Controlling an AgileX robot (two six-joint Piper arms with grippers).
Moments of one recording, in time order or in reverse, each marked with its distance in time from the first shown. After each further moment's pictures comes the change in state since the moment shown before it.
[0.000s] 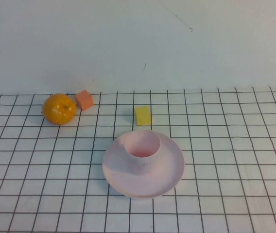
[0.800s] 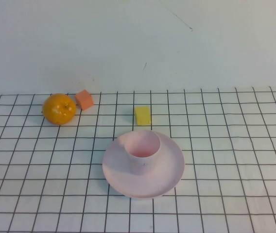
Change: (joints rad) right arm 0.000 0.000 0.000 0.000 0.000 0.000; left arm -0.057 0.265 -0.122 -0.002 -0.551 0.003
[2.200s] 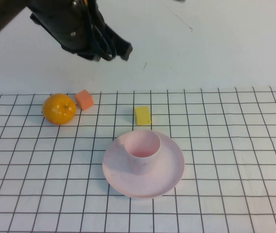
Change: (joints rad) right arm 0.000 0.000 0.000 0.000 0.000 0.000; left arm -0.455 1.423 -1.768 0.180 1.402 0.227
